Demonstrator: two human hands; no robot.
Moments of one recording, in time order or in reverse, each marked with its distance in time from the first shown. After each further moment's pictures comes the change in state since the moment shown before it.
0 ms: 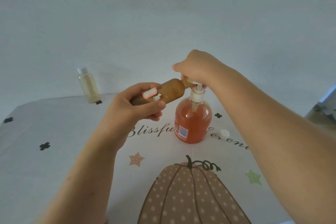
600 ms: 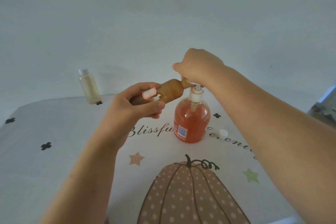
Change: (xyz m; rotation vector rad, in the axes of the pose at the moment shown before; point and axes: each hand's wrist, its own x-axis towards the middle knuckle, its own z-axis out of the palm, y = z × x) left_hand 0.002 -0.001 -0.001 -0.006 0.003 0.013; right_hand -0.008 -0.004 -0.006 -0.124 0.070 -0.044
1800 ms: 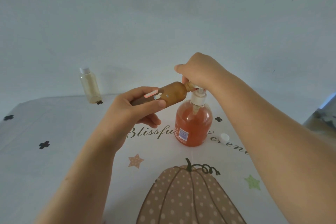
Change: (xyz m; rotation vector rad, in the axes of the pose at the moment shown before) left_hand -0.001 0.002 -0.002 0.009 0.022 -0.071; right_hand 0.007 0.006 0.012 0.154 -0.005 0.018
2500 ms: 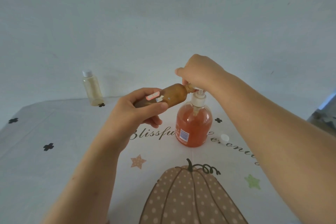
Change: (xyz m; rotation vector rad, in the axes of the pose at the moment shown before) left_hand -0.002 0.002 0.002 -0.006 -0.007 0.026; right_hand -0.003 -0.004 -0.005 -0.069 0.000 -0.035
